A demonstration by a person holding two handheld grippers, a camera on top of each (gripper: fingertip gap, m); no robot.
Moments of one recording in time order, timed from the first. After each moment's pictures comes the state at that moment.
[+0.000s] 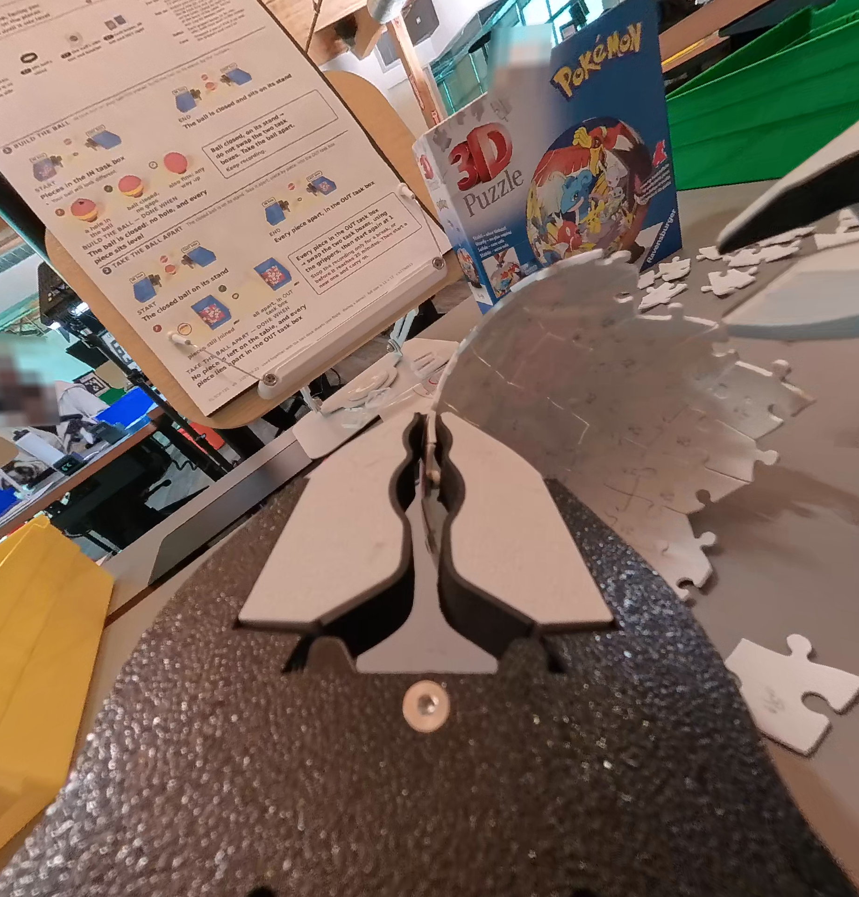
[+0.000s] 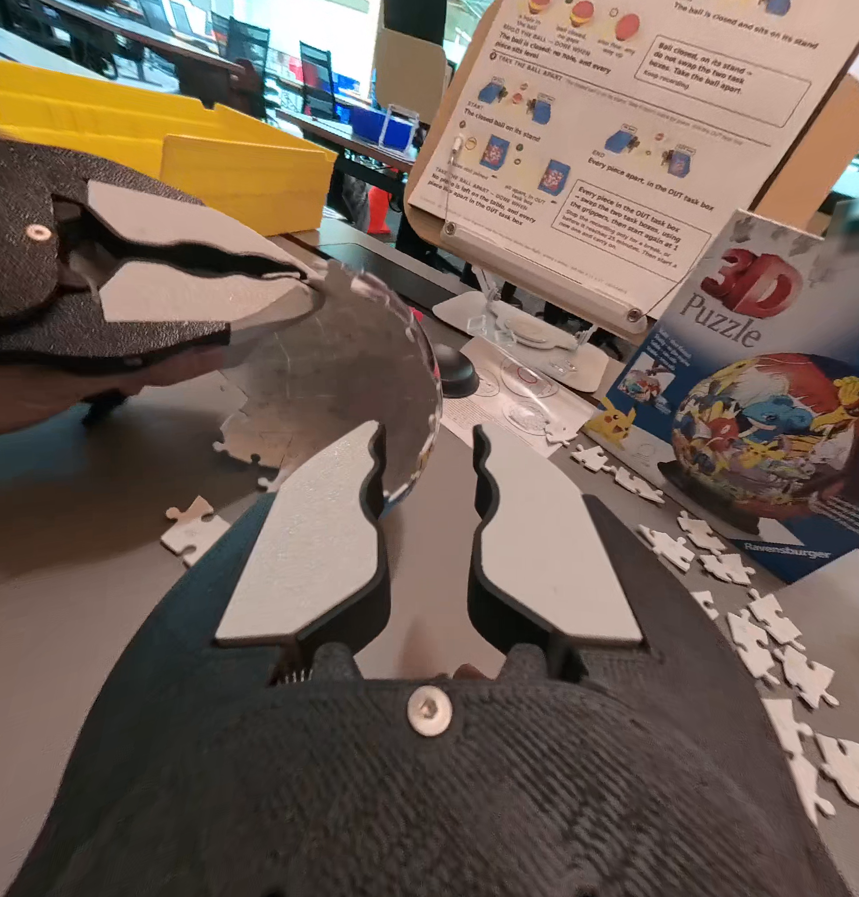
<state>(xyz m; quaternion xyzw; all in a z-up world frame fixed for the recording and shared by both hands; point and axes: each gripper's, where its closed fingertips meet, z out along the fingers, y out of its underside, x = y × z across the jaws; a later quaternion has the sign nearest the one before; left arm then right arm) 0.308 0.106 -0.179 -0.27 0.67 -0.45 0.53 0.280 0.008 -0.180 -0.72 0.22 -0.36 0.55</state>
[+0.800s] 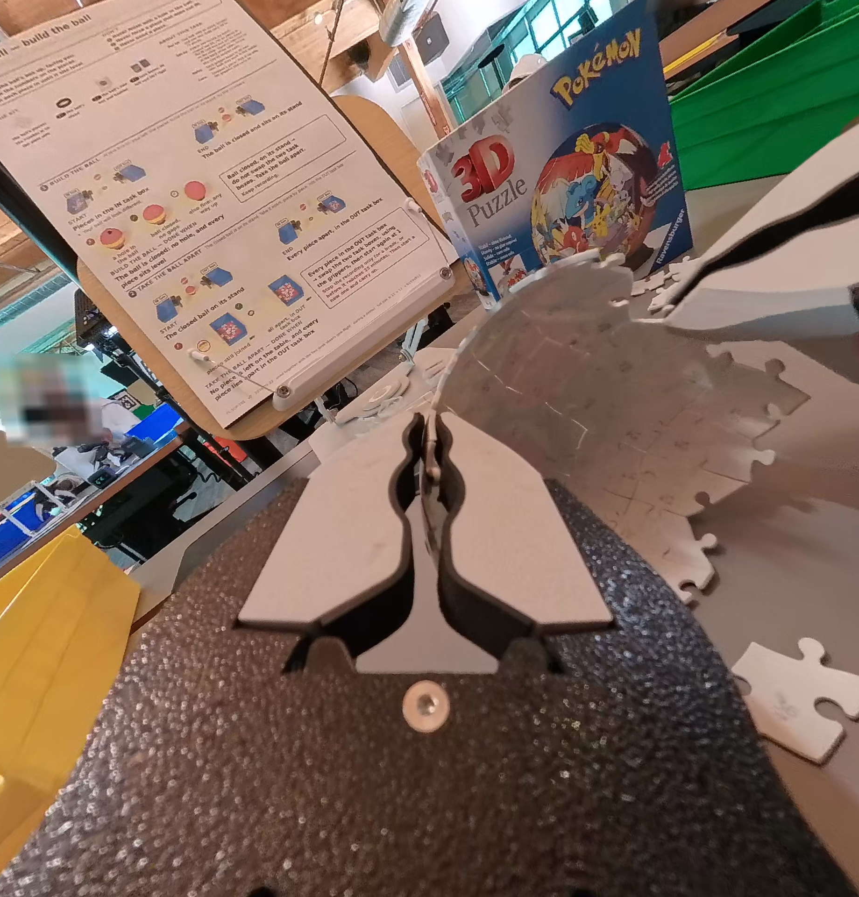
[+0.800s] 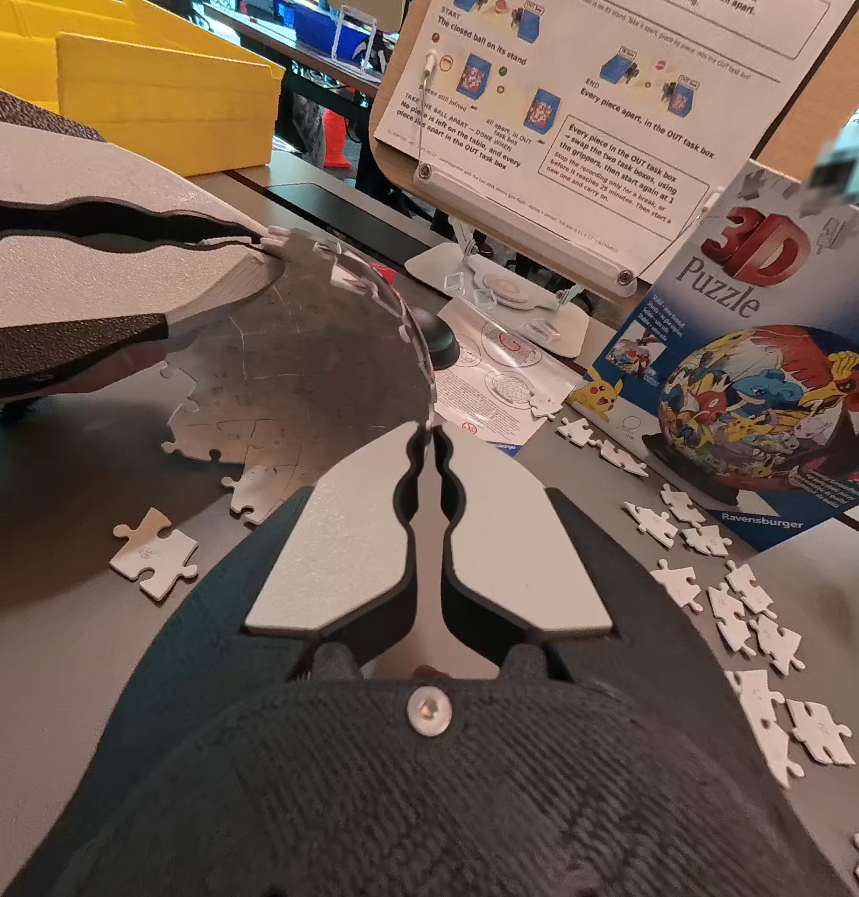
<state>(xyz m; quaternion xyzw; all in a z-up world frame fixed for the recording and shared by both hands) 0.306 0.105 -0.176 -0.25 0.66 -0.44 0.55 0.297 0.013 -0.191 -0.74 0.26 -0.38 0.49</state>
